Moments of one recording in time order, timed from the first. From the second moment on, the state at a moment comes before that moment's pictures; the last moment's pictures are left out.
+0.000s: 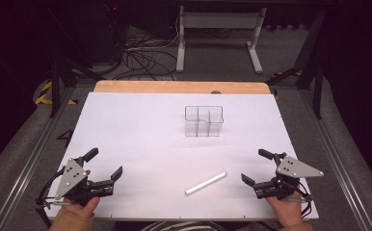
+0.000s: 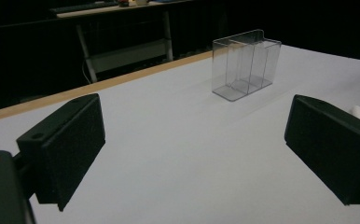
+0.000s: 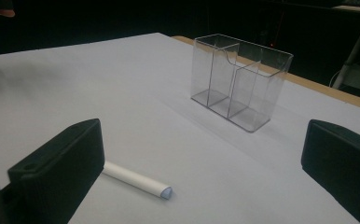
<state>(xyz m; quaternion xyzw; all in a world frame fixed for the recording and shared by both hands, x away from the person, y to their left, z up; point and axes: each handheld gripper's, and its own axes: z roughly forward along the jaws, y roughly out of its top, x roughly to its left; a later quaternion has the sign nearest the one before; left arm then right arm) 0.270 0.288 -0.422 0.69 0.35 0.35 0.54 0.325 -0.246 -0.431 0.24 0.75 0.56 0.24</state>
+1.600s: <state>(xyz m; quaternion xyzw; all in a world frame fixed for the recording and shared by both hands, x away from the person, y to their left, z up) 0.270 0.287 -0.423 0.69 0.35 0.35 0.52 0.357 -0.213 -0.388 0.21 0.79 0.53 0.23</state>
